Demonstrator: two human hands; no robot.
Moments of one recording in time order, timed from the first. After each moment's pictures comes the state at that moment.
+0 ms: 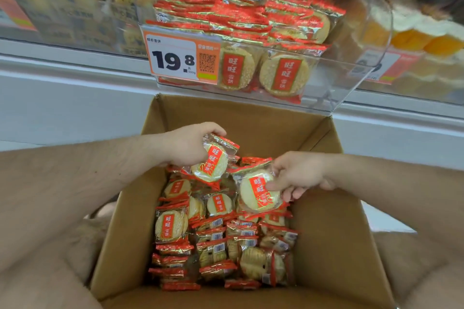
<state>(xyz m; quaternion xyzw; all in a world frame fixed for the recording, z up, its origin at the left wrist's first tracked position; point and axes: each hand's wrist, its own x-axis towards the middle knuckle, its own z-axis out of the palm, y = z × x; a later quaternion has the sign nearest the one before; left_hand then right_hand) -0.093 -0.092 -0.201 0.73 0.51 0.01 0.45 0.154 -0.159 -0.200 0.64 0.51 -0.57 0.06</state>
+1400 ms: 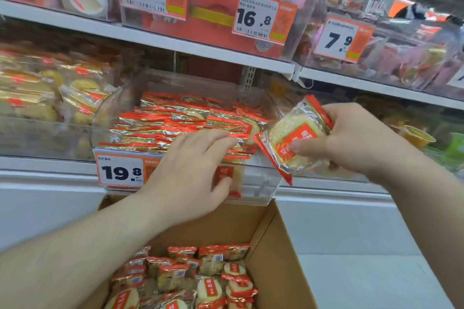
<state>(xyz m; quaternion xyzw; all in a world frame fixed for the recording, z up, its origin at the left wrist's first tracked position) -0.019 -0.096 -0.078 0.89 0.34 0.32 -0.03 0.194 -0.175 0.047 0.76 0.58 -0.15 -0.26</state>
